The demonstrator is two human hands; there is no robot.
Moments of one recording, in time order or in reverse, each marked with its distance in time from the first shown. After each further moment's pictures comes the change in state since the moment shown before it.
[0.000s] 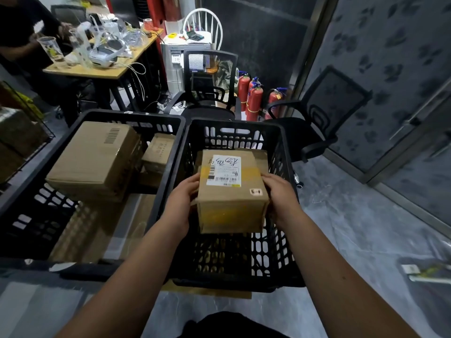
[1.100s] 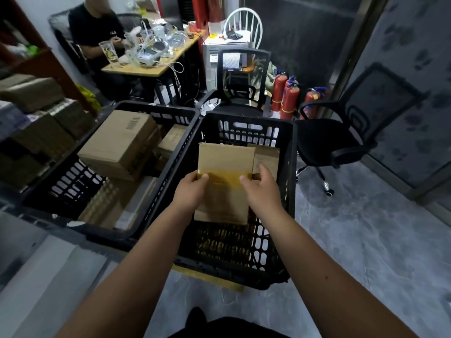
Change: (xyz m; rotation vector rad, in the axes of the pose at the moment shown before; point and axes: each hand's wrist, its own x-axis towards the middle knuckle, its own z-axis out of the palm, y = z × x) left_hand -0.035 -0.004 0.050 0.400 0.323 0.147; right_hand -0.022 -0.002 -0.002 -0.414 -0.132 -0.226
